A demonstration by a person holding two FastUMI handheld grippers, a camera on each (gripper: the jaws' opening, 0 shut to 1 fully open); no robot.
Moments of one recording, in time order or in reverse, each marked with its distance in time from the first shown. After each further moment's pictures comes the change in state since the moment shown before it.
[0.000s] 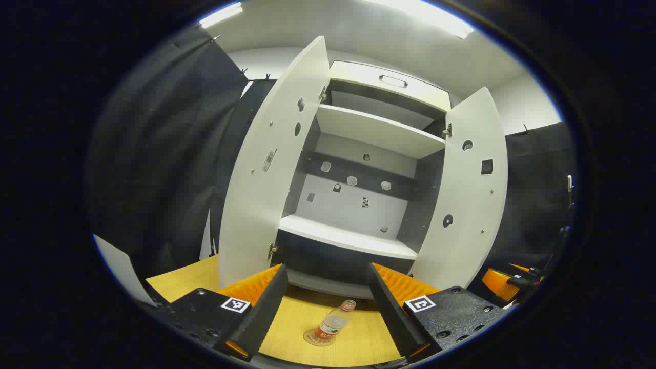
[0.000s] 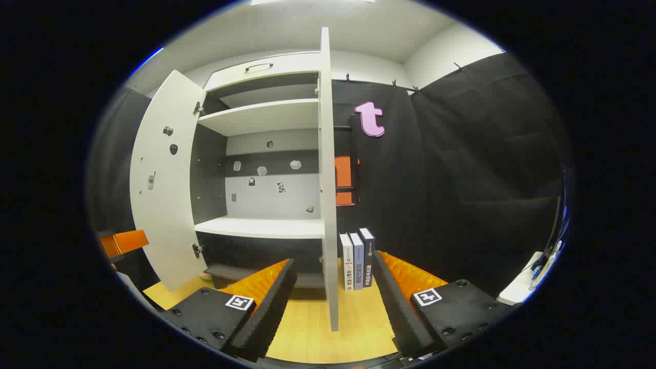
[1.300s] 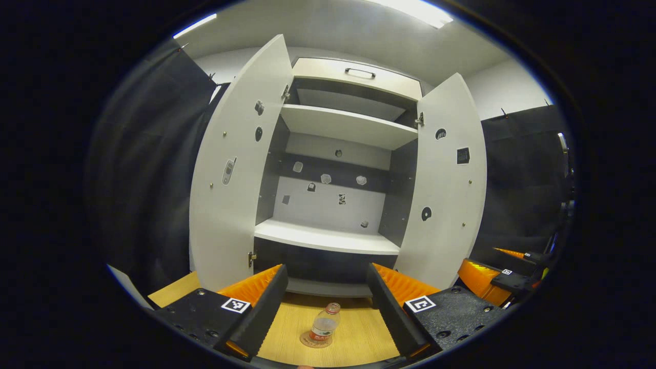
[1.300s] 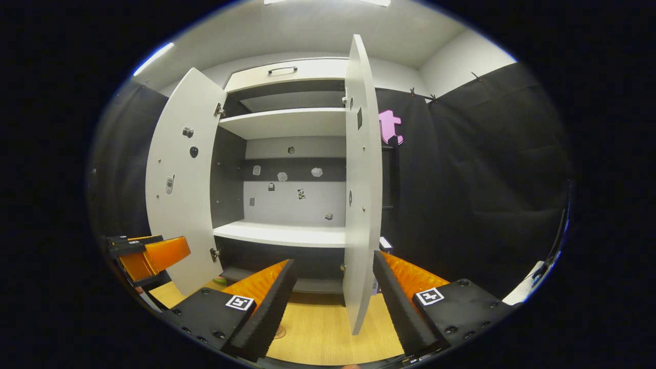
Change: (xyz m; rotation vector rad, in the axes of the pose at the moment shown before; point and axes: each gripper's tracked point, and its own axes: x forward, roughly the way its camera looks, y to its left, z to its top) left arm 0.017 -0.038 -0.005 0.069 0.070 -0.107; right arm -0.007 0.053 0.023 -0.063 -0.033 0.049
